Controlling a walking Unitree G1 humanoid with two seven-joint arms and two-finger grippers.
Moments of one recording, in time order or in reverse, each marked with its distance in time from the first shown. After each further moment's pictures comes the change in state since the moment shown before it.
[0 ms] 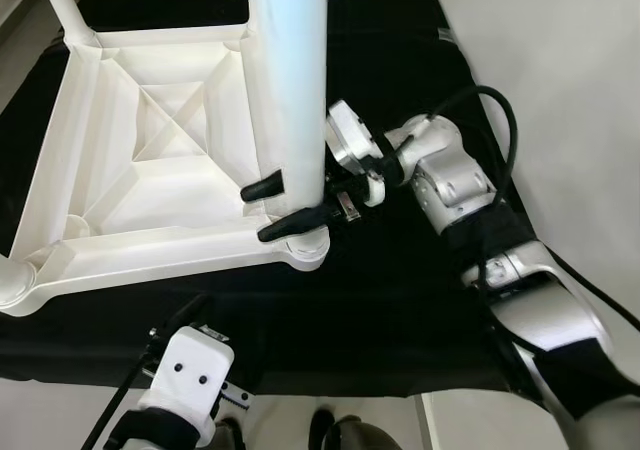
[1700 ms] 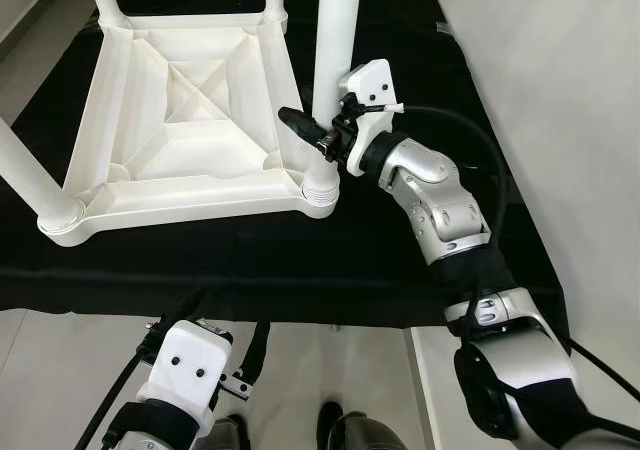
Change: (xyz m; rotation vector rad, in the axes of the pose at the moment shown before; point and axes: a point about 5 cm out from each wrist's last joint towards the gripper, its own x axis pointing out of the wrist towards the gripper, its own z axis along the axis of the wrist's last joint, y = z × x) left arm 0.004 0.004 0.004 0.006 -0.038 0.016; right arm -0.026 -0.014 -0.026 0.165 0.003 -1.090
